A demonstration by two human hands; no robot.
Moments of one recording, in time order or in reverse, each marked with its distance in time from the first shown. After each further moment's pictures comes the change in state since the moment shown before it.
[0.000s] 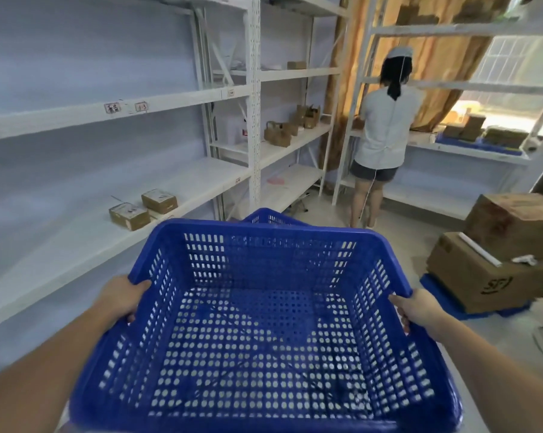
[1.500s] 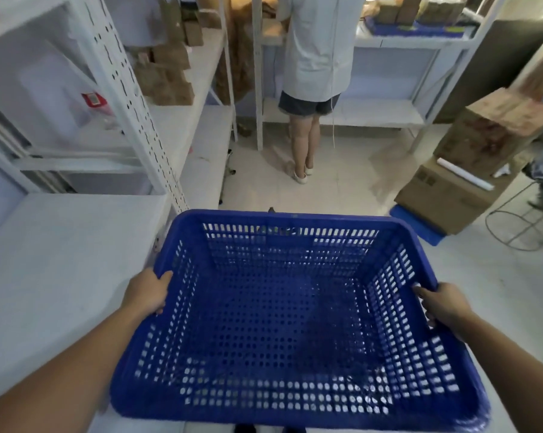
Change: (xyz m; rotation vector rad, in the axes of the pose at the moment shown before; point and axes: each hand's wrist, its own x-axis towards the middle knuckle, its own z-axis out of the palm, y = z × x) left_hand 0.772 0.345 0.266 0.389 -0.486 0.354; right_hand 0.498 -0.257 0.163 0.146 0.380 0.579
